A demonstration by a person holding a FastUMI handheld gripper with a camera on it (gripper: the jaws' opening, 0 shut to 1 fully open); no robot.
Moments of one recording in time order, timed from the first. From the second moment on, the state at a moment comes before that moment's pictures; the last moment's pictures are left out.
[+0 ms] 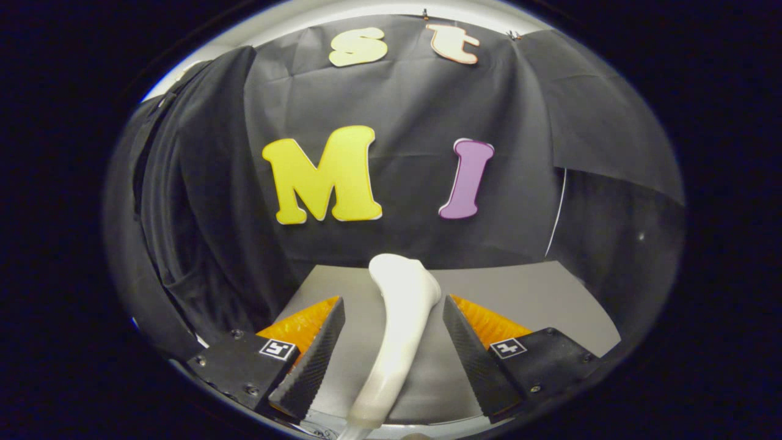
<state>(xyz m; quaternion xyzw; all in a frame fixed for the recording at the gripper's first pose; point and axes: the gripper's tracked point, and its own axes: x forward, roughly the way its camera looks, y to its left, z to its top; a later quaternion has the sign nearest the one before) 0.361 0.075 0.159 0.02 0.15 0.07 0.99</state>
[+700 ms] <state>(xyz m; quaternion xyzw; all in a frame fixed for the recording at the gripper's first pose) 0.388 0.087 0.095 0.12 0.28 0.08 0.95</state>
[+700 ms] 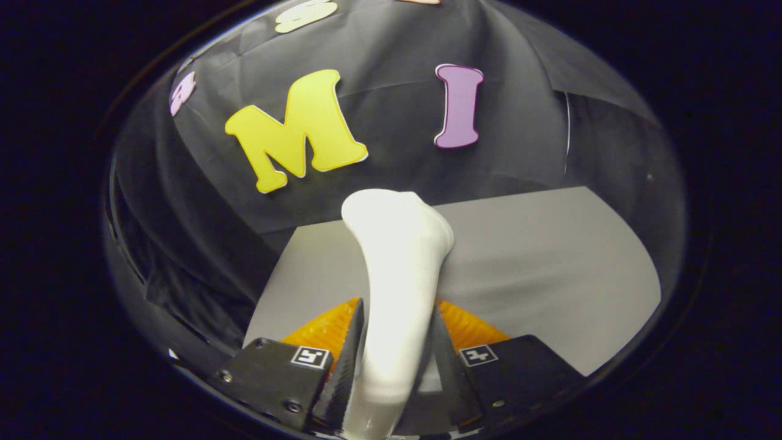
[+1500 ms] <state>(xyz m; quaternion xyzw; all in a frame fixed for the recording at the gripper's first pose) 0.343 0.109 0.152 0.19 0.20 0.17 0.95</state>
